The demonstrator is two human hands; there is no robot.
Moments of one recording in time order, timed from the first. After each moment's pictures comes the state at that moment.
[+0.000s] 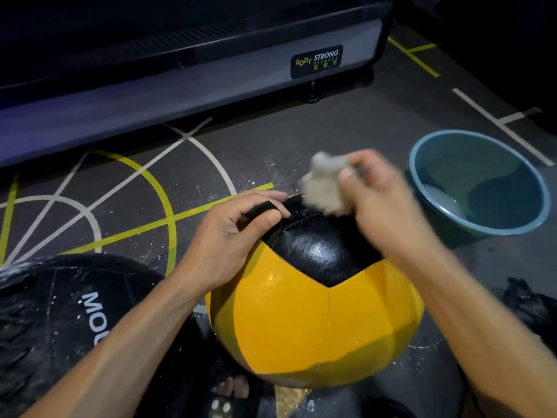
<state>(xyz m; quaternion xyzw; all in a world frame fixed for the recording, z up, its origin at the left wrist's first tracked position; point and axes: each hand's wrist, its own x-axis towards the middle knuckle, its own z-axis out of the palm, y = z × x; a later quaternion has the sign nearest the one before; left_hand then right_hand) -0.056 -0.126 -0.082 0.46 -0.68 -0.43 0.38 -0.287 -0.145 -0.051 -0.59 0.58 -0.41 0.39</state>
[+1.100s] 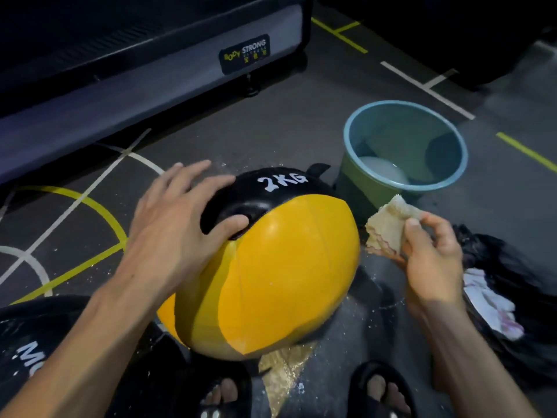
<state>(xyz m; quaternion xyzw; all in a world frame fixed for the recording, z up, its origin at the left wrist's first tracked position) -0.077 -0.136 -0.040 0.57 -0.81 -0.11 0.10 -0.377 -0.043 -0.123 -0.18 0.69 -0.63 0.30</state>
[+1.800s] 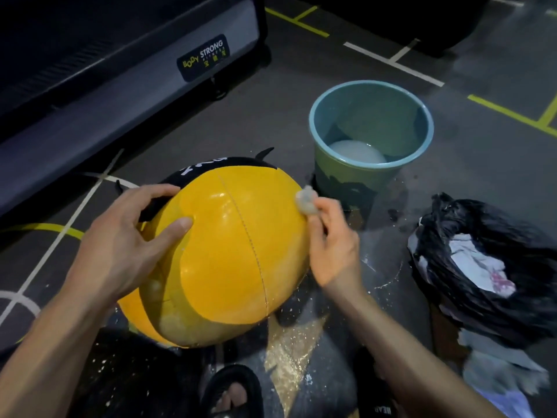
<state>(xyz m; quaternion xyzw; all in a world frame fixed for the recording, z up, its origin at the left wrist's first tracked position) -0.057 -0.151 -0.046 0.58 -0.77 -0.22 0.14 -0.311 -0.060 -0.150 -0.44 0.72 -0.49 0.21</state>
